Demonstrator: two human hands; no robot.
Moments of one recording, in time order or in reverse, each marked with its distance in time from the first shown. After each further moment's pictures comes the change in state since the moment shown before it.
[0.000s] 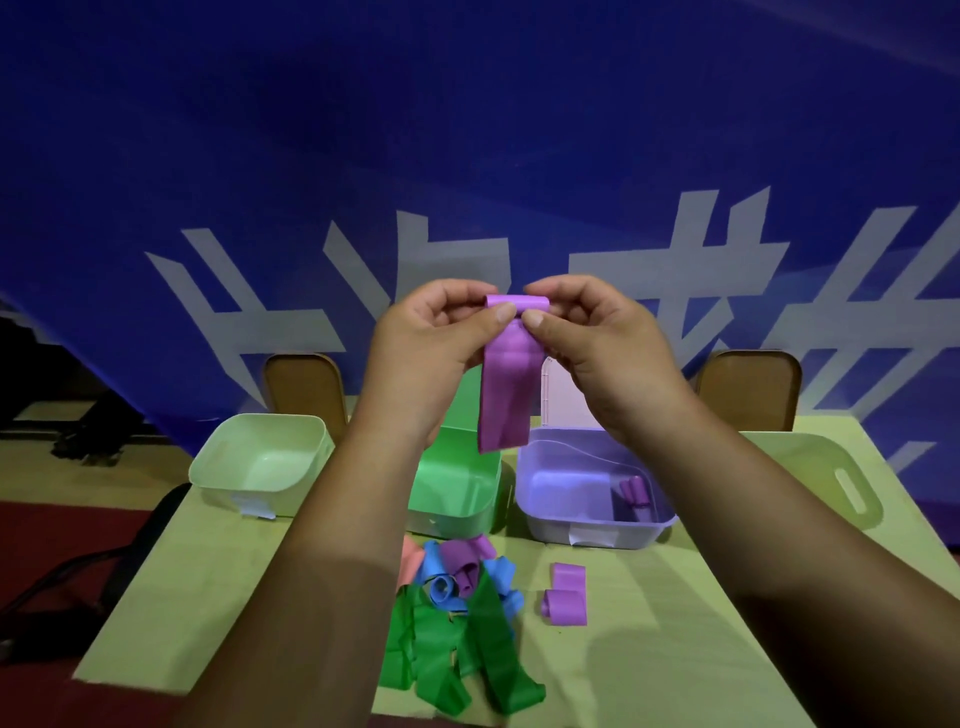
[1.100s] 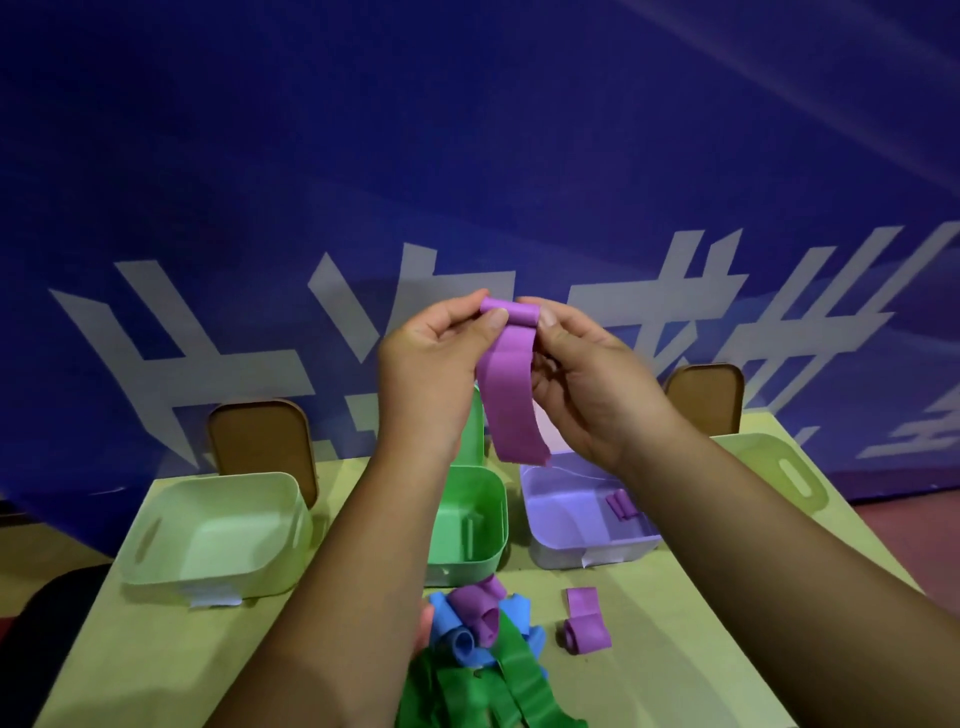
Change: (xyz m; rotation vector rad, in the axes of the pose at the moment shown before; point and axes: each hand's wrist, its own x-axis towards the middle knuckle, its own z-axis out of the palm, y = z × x) left_hand 0.067 -0.013 -0.067 -0.186 -0.032 -0.008; right_hand 0.025 -0.004 0.109 0.322 0.197 0.146
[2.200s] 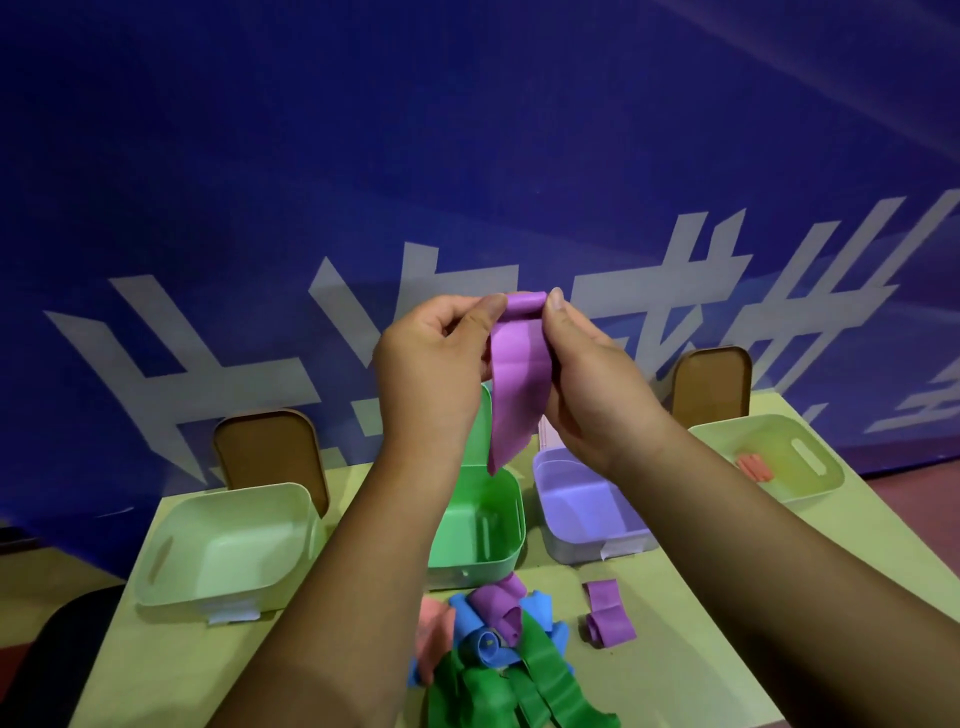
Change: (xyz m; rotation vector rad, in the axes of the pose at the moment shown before) left_hand 0.004 0.007 -0.013 0.347 0.014 0.138; right_hand -0.005 0.017 0.017 -0.229 0.084 -0.021
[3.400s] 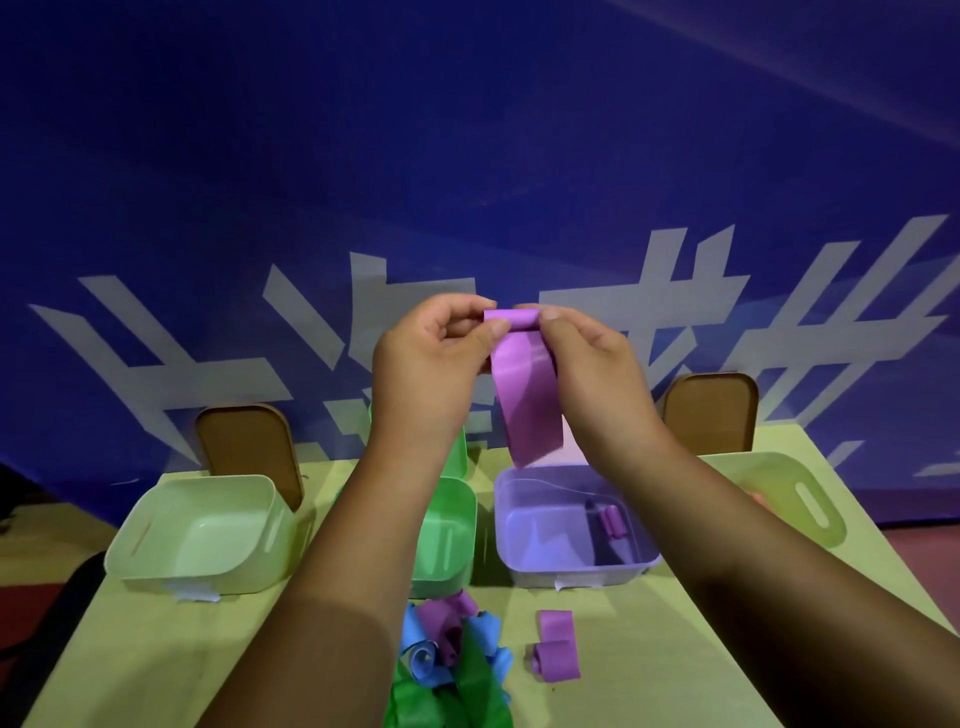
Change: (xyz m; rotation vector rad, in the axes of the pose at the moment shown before) left_hand -0.001 0.017 0.096 0.033 0.015 -0.013; right_hand 0.039 -0.034 -0.102 -0.421 0.077 -0.099
